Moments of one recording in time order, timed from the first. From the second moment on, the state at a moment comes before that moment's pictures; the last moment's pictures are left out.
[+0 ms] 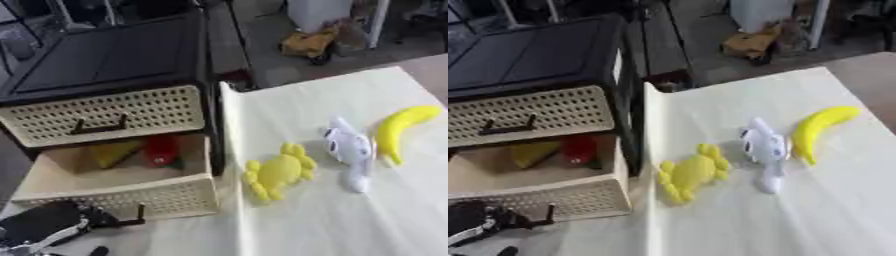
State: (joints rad) left arm -0.34 0.87 -0.22 -1.77 -0.62 -0.15 -0.42; right arm -0.52 -0.57 -0.24 -1.98 -0.43 -0.65 -0.06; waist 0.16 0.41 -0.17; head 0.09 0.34
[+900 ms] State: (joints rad) left arm -0.29 0.87 -0.22 -1.81 -0.63 -0.12 -0.43; right arm -0.51 -0.57 -0.25 -1.98 -0.42 -0.65 -0.07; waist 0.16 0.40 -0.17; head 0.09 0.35
